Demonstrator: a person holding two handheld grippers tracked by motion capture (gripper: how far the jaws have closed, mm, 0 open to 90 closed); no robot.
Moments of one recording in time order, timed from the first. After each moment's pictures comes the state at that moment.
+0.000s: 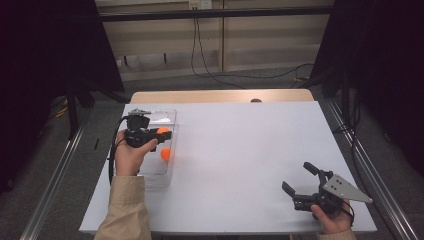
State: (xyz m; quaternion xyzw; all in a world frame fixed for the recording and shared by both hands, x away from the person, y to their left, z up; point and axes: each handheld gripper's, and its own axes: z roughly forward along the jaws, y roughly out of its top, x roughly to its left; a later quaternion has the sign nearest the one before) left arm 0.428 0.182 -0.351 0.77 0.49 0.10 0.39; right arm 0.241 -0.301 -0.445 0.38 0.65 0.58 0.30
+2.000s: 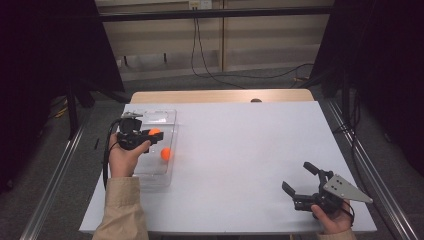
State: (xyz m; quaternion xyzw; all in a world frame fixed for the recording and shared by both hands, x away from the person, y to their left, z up) left arm 0.428 0.203 -0.361 0.76 0.51 0.13 0.38; right arm 0.241 -0.301 -0.444 0.38 0.65 0.58 0.30
